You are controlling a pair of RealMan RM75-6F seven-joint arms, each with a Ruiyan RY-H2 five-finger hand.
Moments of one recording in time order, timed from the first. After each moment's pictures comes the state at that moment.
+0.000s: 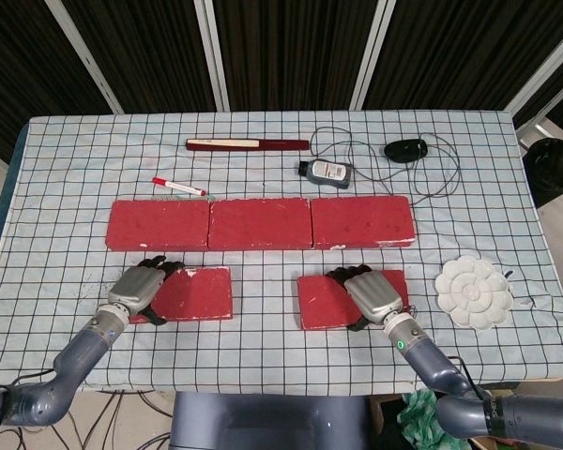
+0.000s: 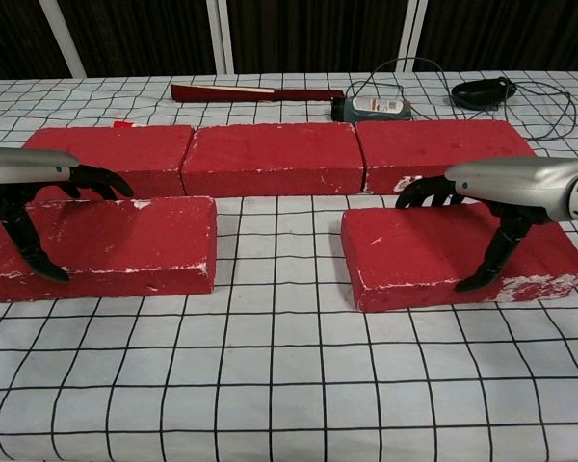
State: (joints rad) left arm -0.79 -1.24 0.00 -1.82 0.76 0.87 0.42; right arm 0.75 -1.35 0.04 -1.73 -0.98 0.90 -0.41
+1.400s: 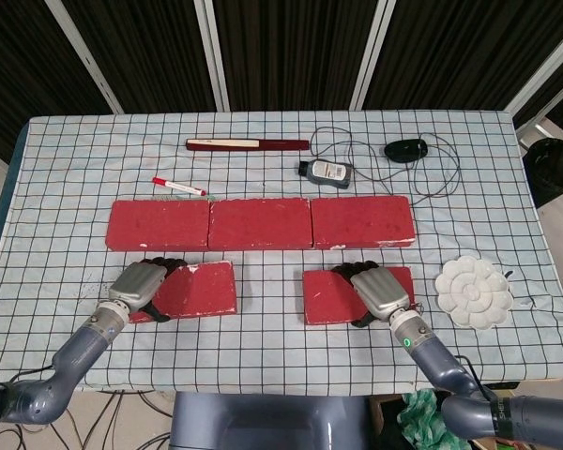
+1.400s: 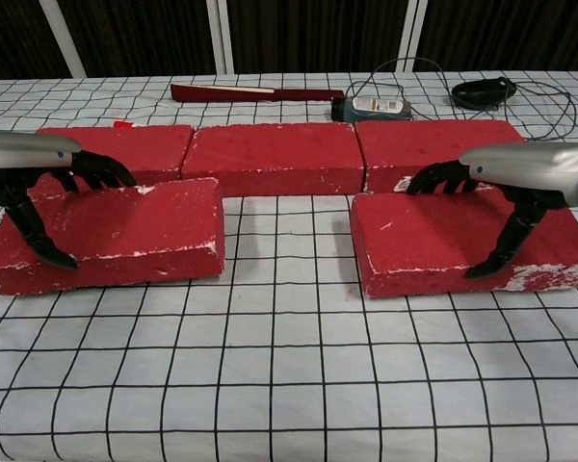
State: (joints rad) left arm -0.80 -1.20 -0.01 -1.84 0.80 0.87 0.39; right arm 0.74 -1.31 0.06 -1.76 -1.00 0.92 -0.39
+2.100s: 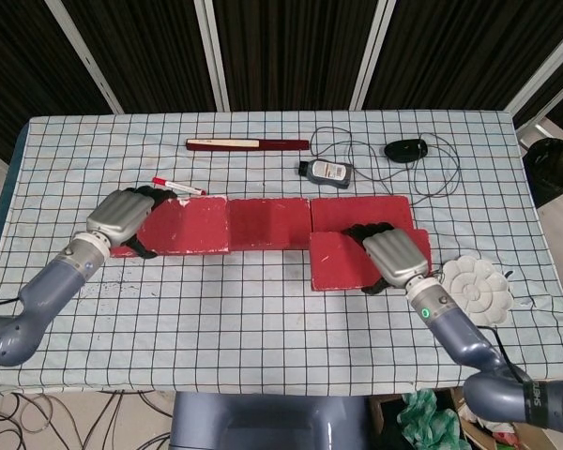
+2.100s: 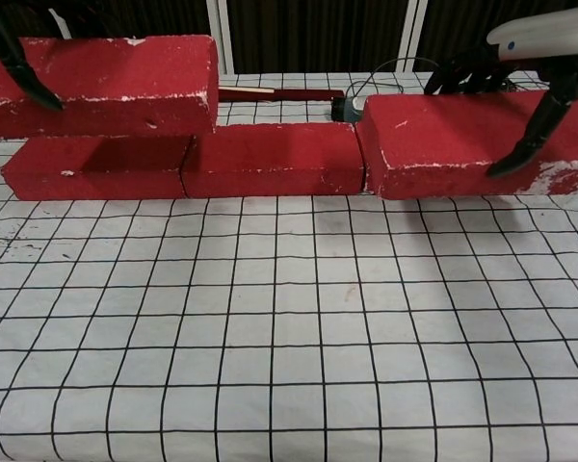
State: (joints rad) left arm -1.01 -0.92 -0.15 -1.76 0.70 0.60 0.34; right arm 0.84 -1.07 0.18 -1.87 -0.87 0.84 -0.39
